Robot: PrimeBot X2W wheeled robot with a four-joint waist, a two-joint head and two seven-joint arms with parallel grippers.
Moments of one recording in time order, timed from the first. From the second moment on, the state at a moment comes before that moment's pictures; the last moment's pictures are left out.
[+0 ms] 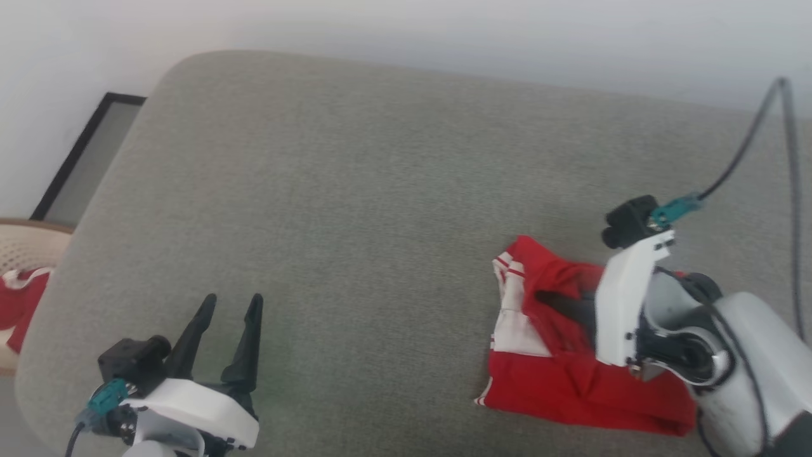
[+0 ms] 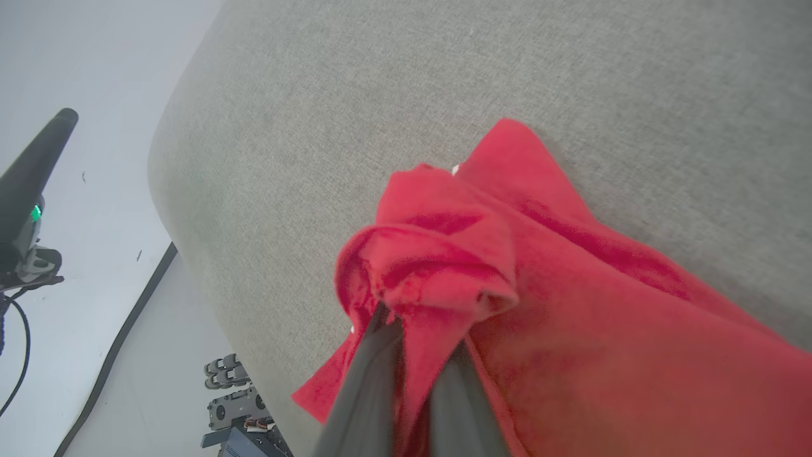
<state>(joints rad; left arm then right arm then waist) -0.09 0.39 -0.29 0.17 -0.66 0.04 -0.25 -0.45 -0.41 0.44 0.21 0.95 0.13 0.71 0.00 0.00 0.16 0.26</state>
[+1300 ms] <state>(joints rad) -0.02 0.41 -0.17 0.20 -0.64 0.01 -0.26 -0.35 -0.64 0.32 0.24 0.86 0.13 0.07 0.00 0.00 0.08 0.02</state>
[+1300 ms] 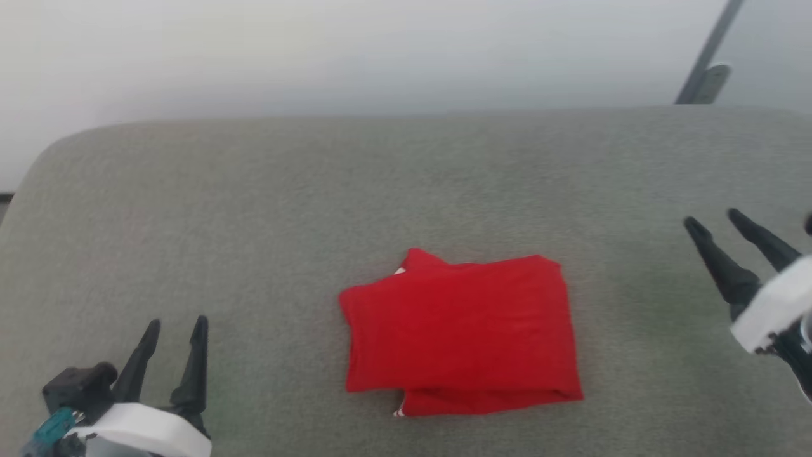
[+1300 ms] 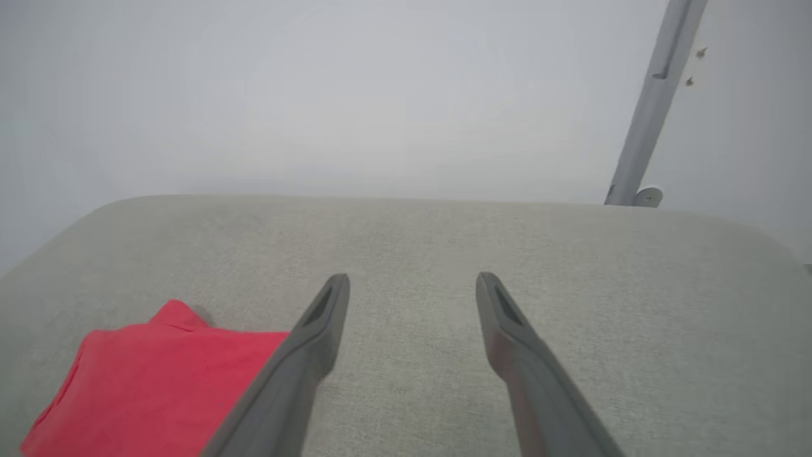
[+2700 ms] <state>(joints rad) 0.12 0.35 0.03 0.20 -0.56 -0.05 -0.26 -0.12 -0.55 0.20 0.38 0.75 0.13 -0.25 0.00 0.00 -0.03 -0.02</state>
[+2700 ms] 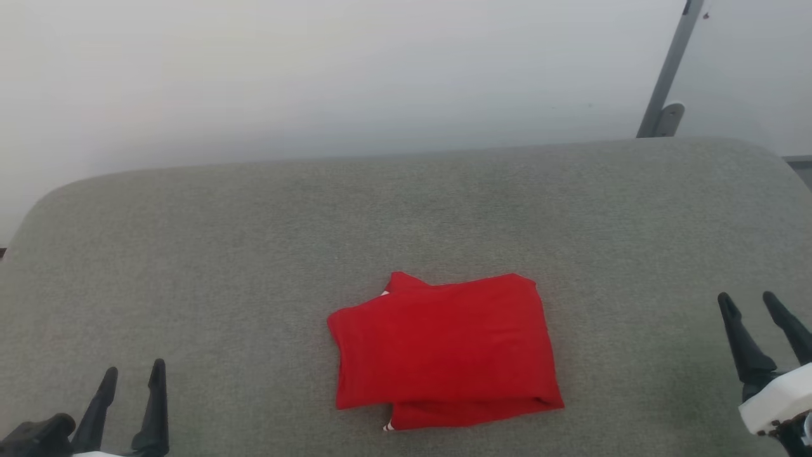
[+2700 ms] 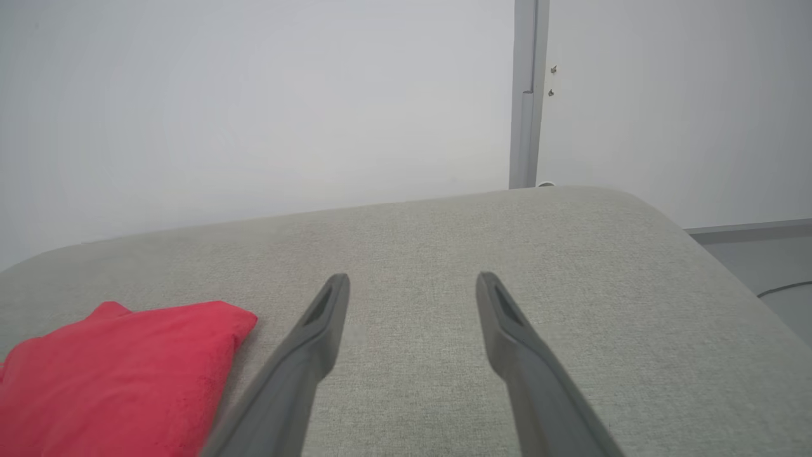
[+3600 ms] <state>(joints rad) 0.03 0.27 -0.07 0.25 -0.52 -0.06 -0.26 -0.30 -0.61 0.49 0.32 0.89 0.13 0.32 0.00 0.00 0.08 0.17</state>
